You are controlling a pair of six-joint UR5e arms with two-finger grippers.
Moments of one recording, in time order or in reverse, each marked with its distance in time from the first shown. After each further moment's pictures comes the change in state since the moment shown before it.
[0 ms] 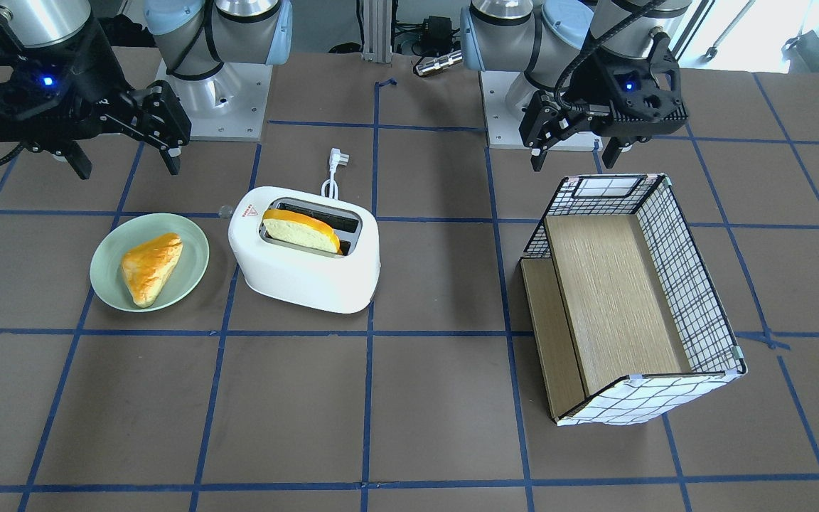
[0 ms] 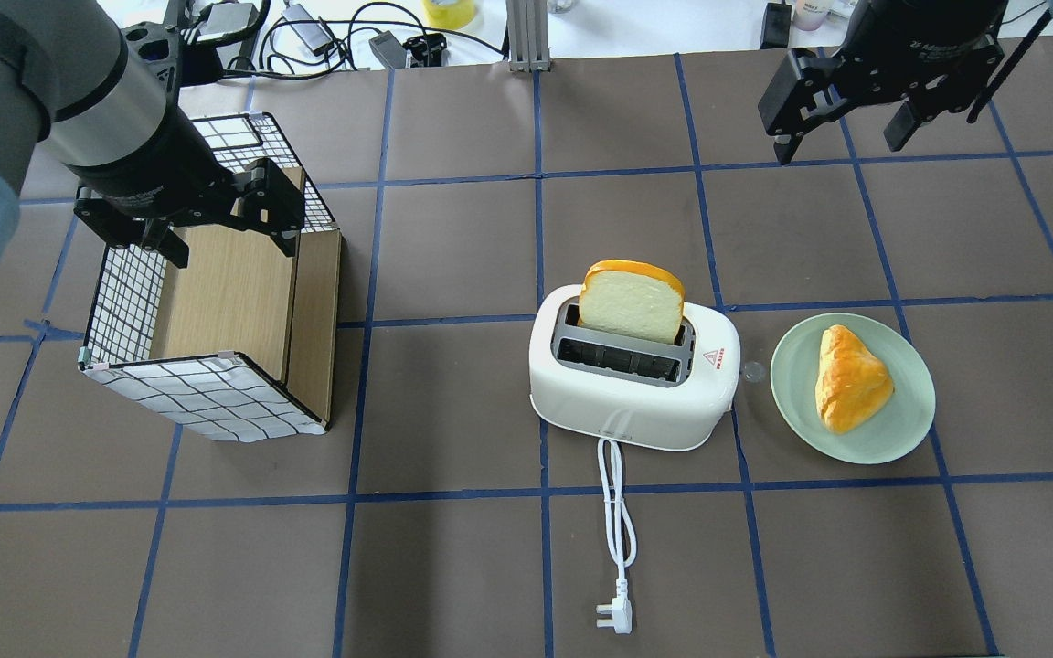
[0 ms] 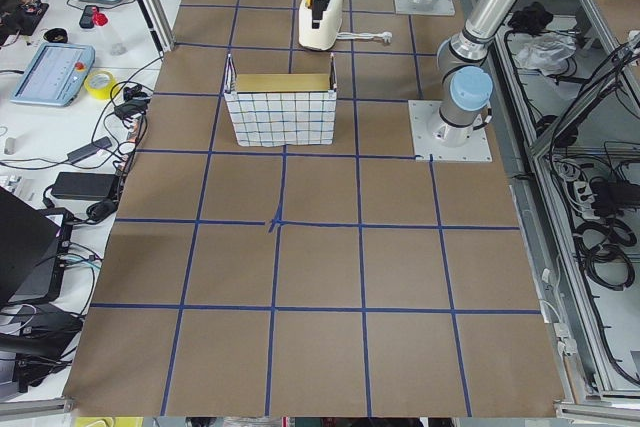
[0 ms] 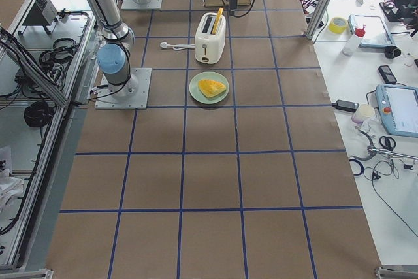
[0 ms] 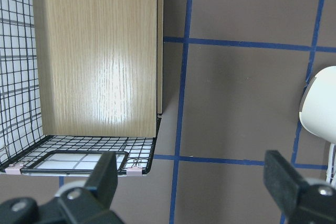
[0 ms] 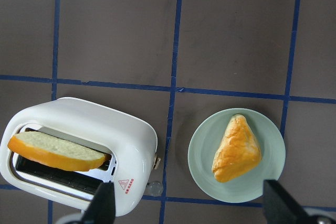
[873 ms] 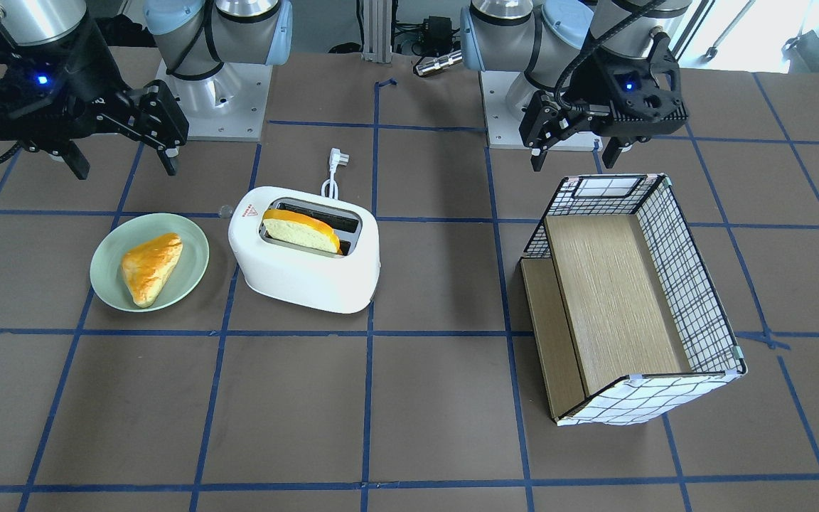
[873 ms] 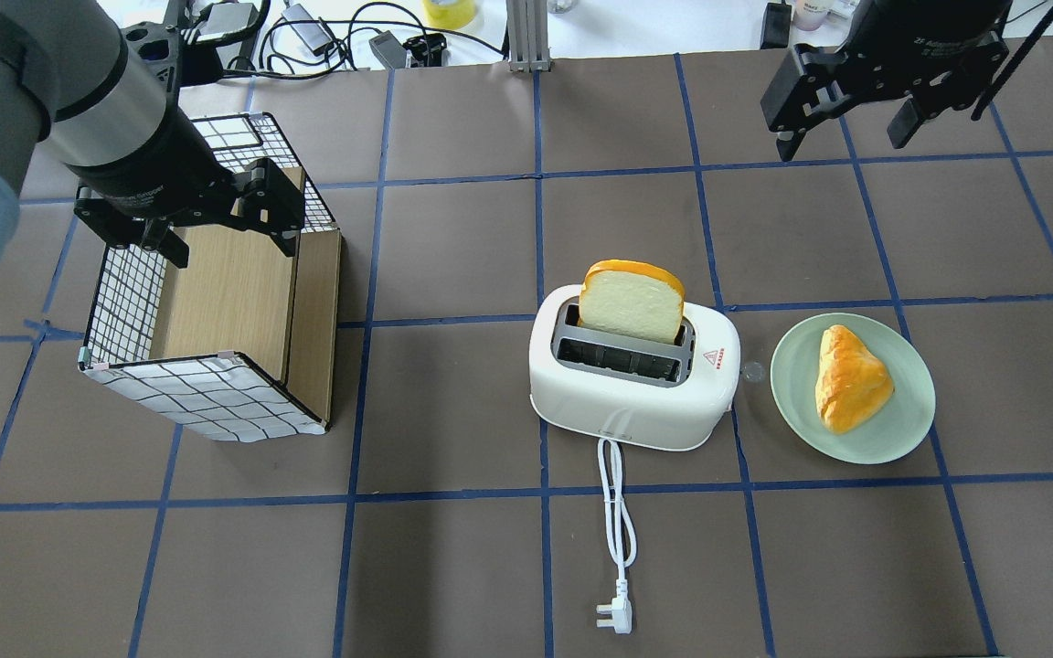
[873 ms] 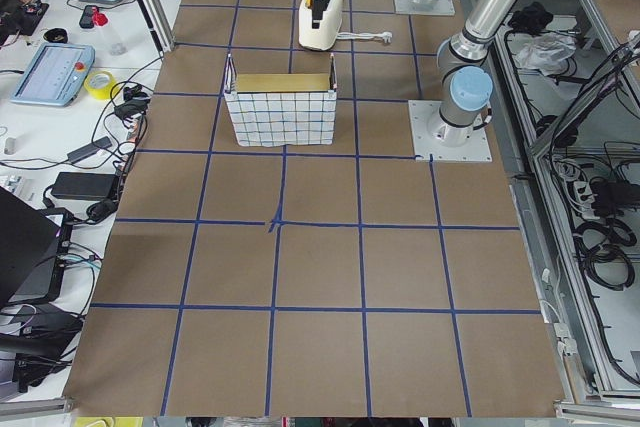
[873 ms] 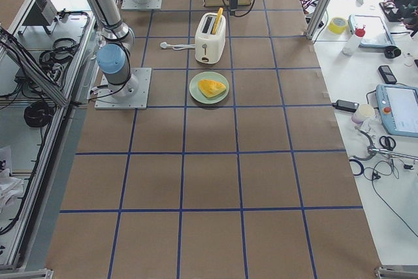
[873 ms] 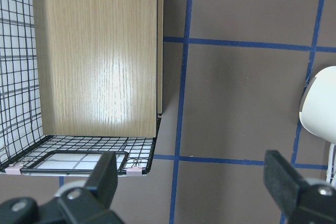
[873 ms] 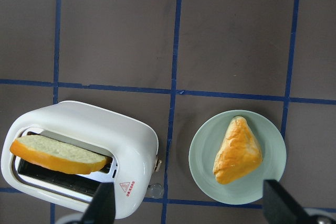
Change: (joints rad) left arm 0.000 0.000 0.000 0.000 0.000 0.000; right arm -0.005 0.002 -0.002 -0.003 0.009 0.005
